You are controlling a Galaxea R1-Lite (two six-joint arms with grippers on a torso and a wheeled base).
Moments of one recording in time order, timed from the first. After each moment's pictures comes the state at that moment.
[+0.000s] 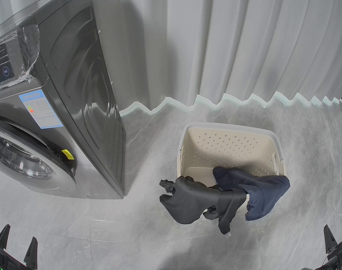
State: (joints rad) left arm 0.00 0.02 -0.02 0.01 0.02 -0.04; right arm 0.00 0.02 -0.02 0.00 -0.01 0.00
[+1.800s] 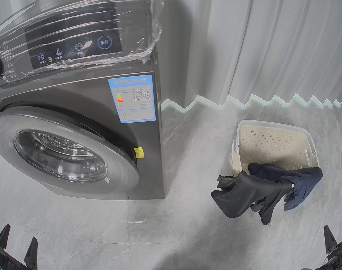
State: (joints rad) left arm 0.00 0.02 -0.02 0.01 0.02 -0.04; right arm 0.00 0.02 -0.02 0.00 -0.01 0.00
